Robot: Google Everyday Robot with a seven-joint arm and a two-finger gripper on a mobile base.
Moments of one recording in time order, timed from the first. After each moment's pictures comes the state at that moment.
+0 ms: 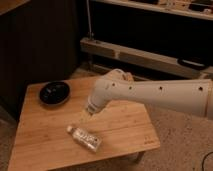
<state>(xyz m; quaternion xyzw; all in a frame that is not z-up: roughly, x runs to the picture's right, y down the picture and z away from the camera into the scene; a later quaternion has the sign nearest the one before) -0.085 0.116 0.684 -0.31 -0.14 0.33 0.88</state>
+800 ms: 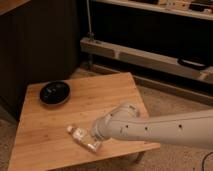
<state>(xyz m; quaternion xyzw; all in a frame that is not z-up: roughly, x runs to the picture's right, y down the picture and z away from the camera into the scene) -0.079 0.205 0.669 -0.27 -0.19 0.33 0.88</state>
